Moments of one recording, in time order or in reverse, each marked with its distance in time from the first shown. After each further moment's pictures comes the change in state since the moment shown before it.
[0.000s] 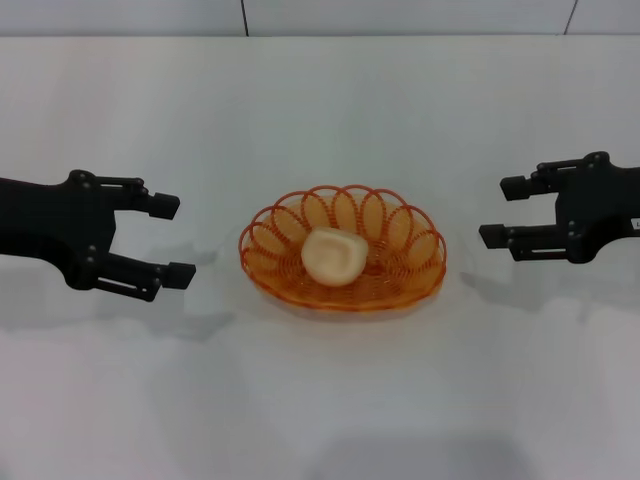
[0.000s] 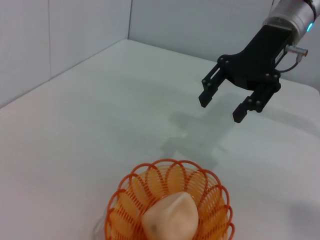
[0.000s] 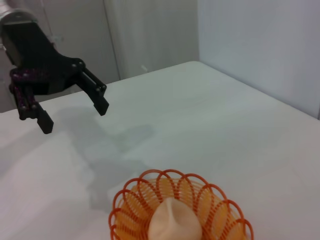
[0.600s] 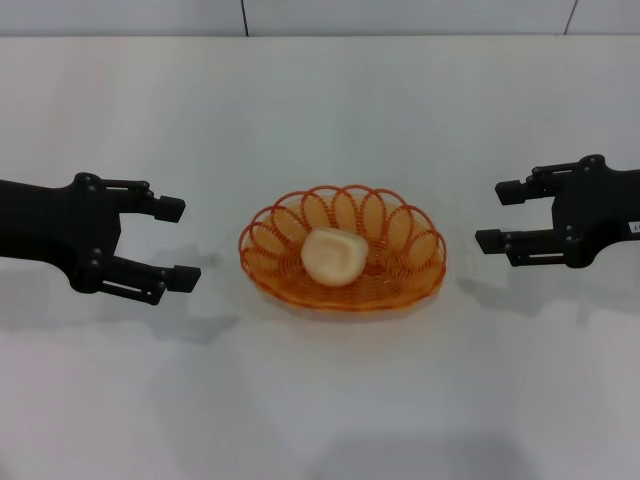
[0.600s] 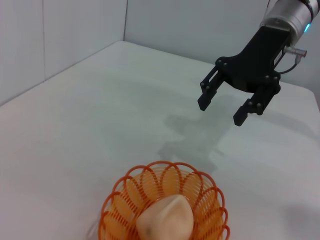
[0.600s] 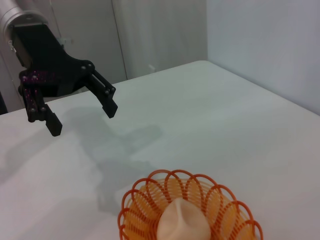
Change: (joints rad) left arm 0.000 -0.008 0.000 0.000 0.000 0.005 0.002; right arm 0.005 0.001 -0.001 -0.007 0.000 -0.022 0.006
